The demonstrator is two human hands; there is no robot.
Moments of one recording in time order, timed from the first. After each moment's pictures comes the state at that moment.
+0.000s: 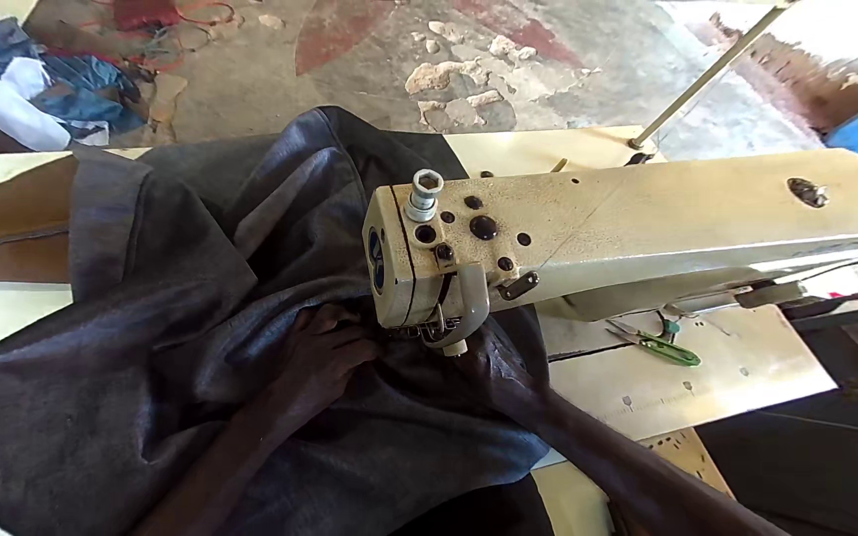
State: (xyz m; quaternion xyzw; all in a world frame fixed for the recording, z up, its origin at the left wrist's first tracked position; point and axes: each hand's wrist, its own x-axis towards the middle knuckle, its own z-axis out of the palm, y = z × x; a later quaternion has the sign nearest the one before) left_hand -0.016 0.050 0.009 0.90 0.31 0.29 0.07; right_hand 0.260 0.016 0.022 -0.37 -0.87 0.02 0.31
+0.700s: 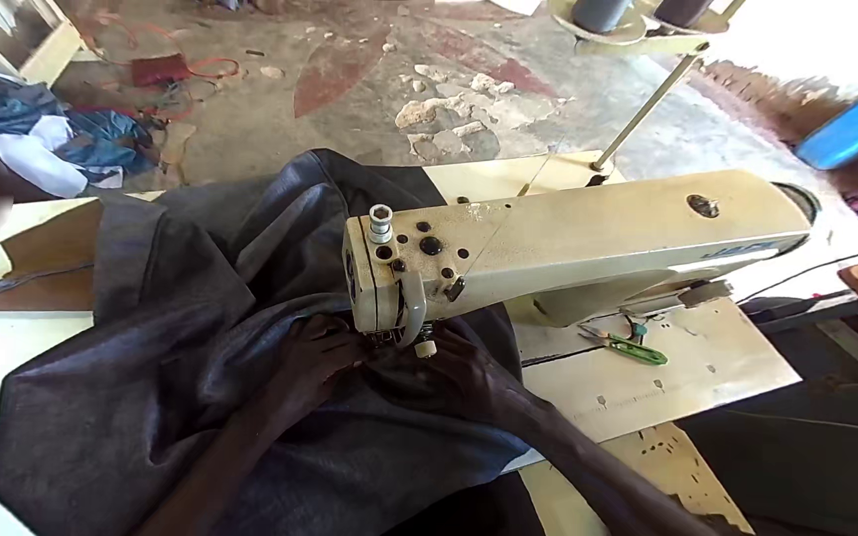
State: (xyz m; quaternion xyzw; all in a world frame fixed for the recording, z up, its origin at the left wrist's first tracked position) left_hand -0.021 0.062 0.008 0.91 0.28 0.29 0.08; right_hand 0.272 -0.003 0.032 -0.39 -0.86 0.18 0.29
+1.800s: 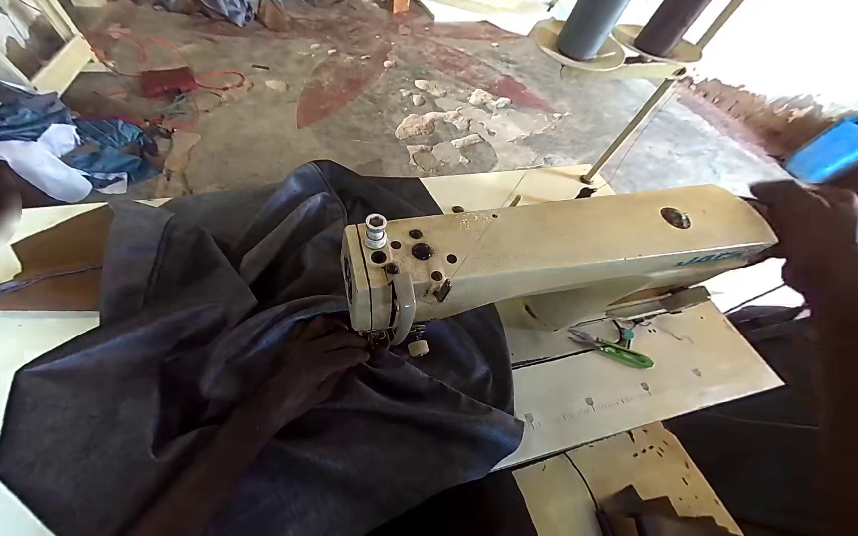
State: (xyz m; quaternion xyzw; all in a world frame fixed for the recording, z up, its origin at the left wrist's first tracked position) left_hand -0.021 0.064 0.004 0.92 0.27 0.27 0.08; right_hand 0.571 0.035 0.180 -0.81 -0.42 0.08 0.40
